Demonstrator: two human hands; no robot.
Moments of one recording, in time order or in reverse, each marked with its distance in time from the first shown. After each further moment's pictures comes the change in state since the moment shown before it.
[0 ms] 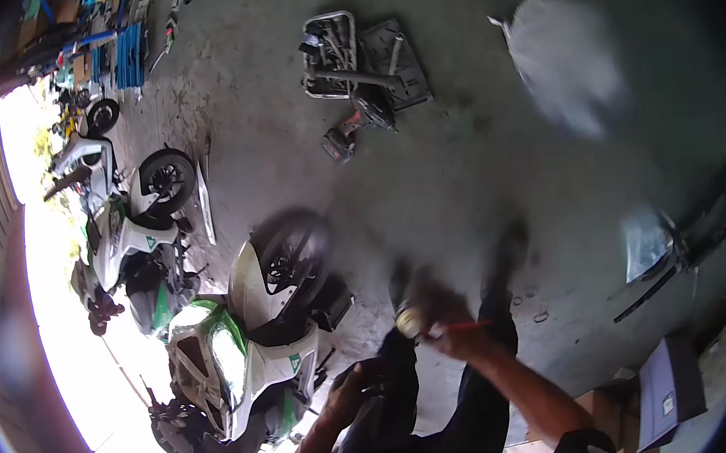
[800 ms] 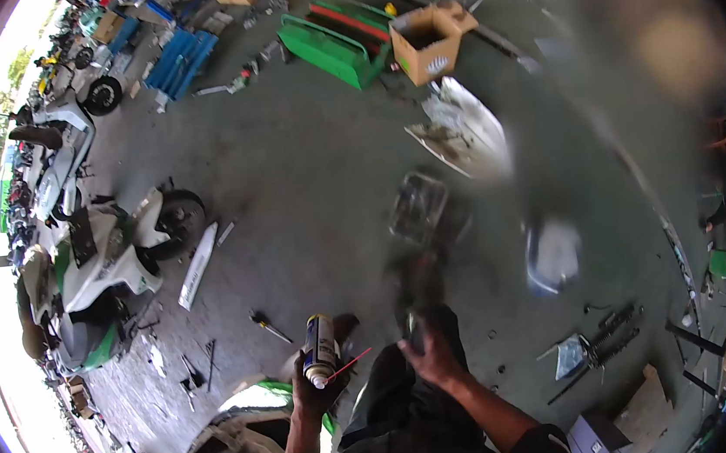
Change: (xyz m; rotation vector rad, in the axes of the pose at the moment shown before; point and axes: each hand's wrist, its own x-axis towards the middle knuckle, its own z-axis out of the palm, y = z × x) left_hand -0.047 0.303 -0.381 -1.265 -0.490 0.159; right_hand 0.363 -0.371 0.162 -0.252 0.015 0.160
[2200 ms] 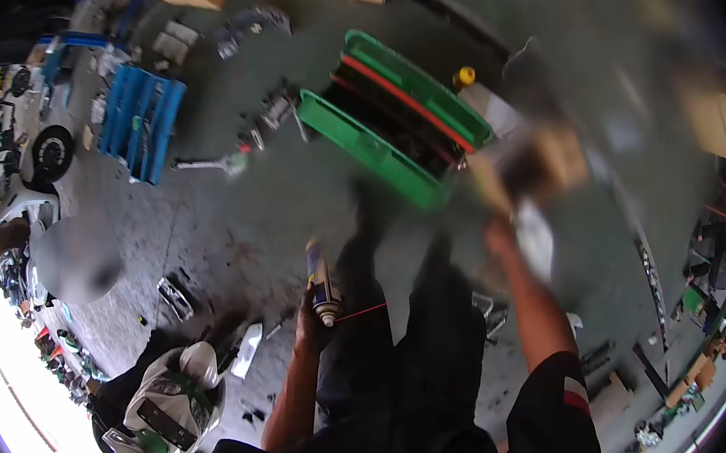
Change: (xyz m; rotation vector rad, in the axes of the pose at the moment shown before) left_hand 0.562 0.557 0.610 0.280 0.268 -0.062; right_hand 0.951 0.229 -0.155 -0.767 -0.200 0.589
